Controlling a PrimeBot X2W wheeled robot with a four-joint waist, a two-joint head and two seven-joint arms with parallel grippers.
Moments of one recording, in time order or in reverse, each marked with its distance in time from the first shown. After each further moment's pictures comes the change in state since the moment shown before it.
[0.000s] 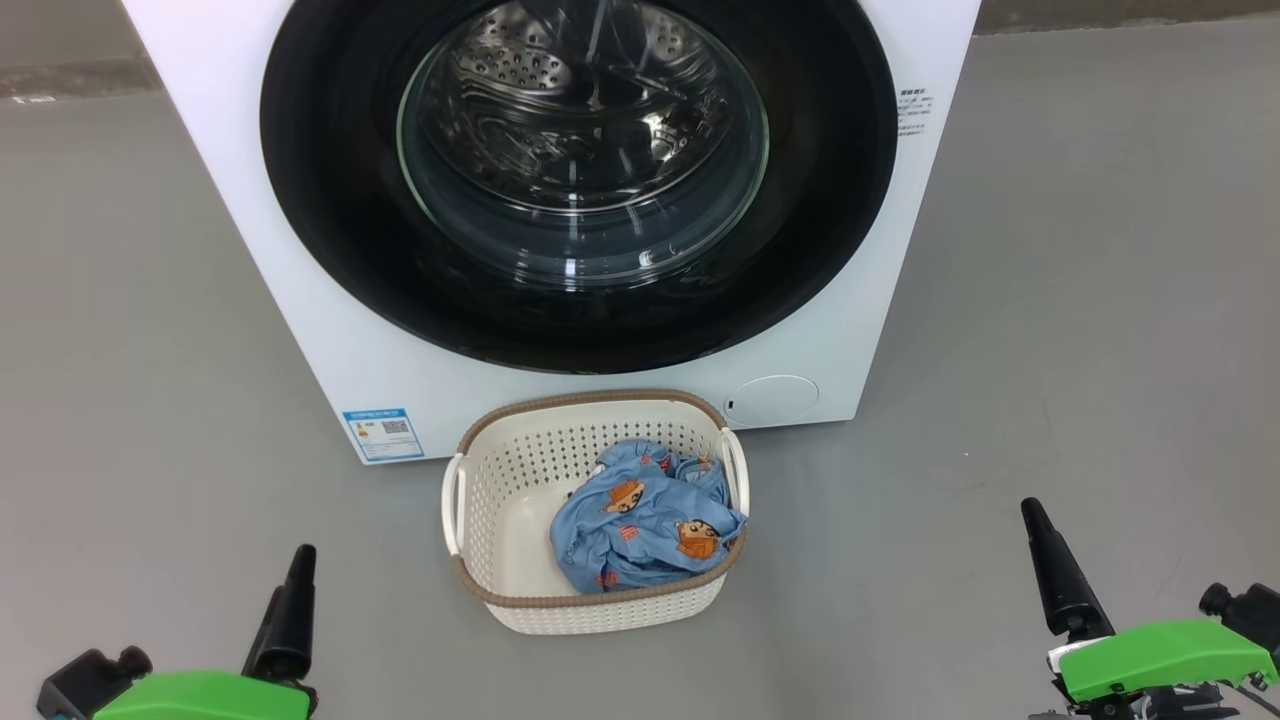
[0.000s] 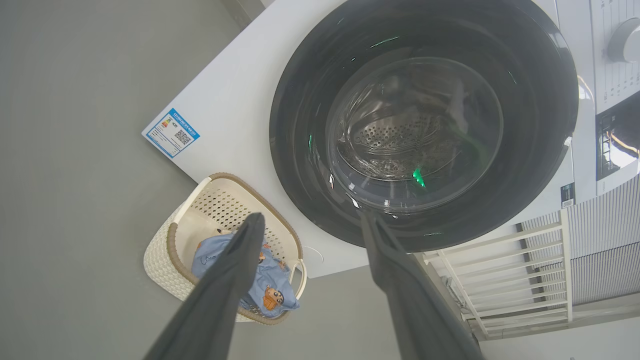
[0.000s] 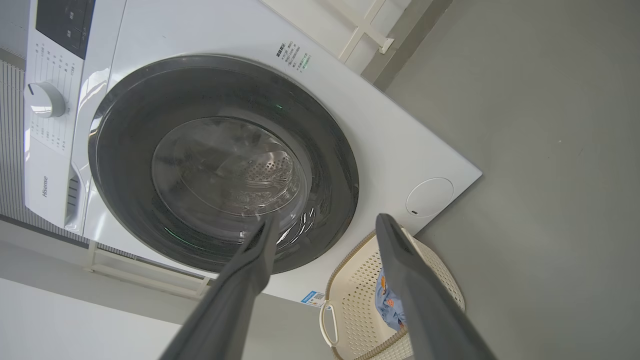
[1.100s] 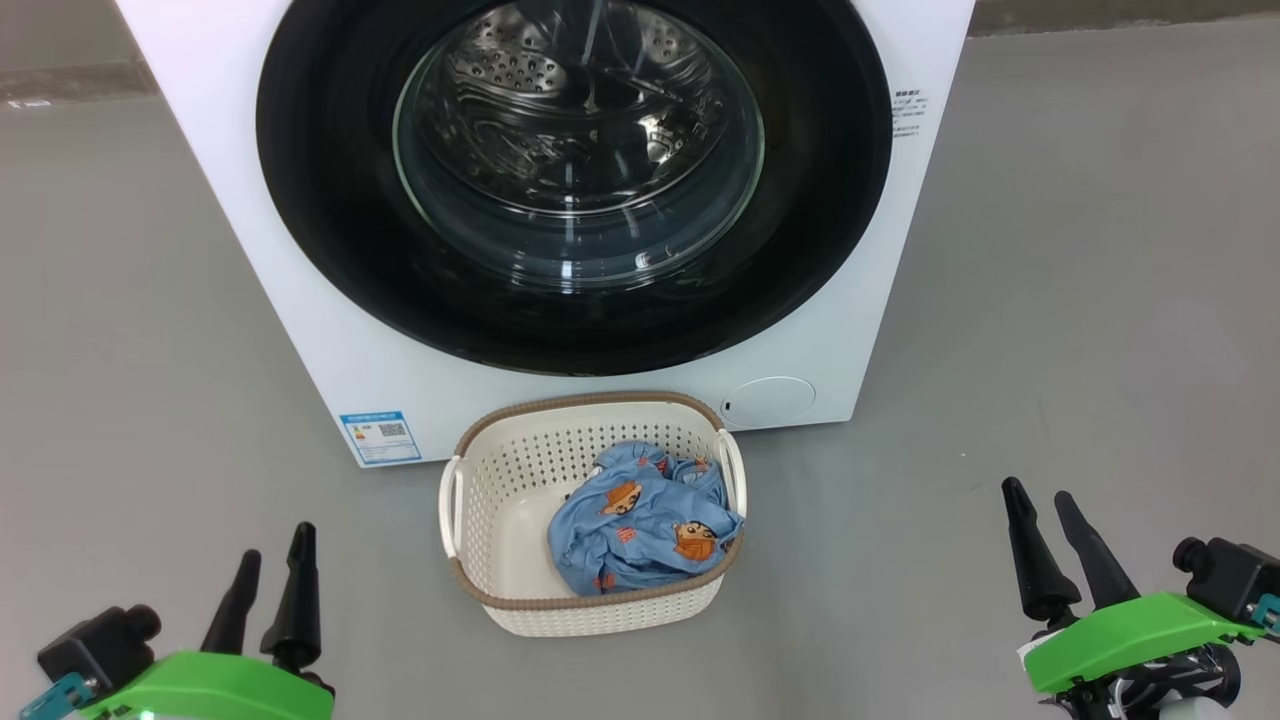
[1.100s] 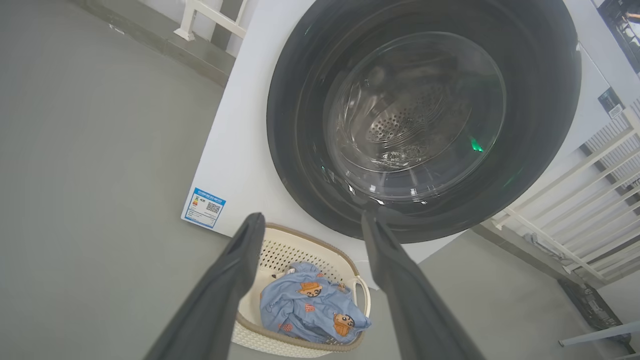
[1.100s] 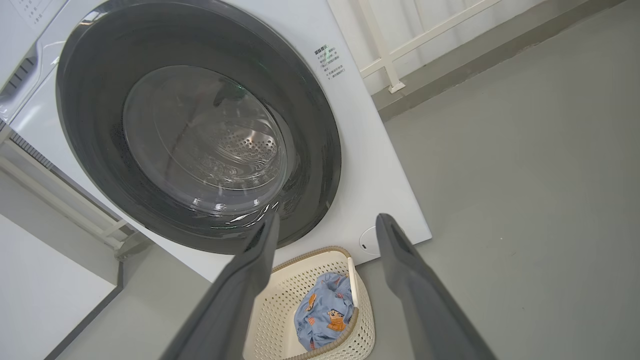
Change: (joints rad) left arm -0.020 0.042 -0.039 -0.015 0.373 0.000 -0.092; right arm -0.036 -0.031 0.026 0.001 -0.435 0.000 -0.091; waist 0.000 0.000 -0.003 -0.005
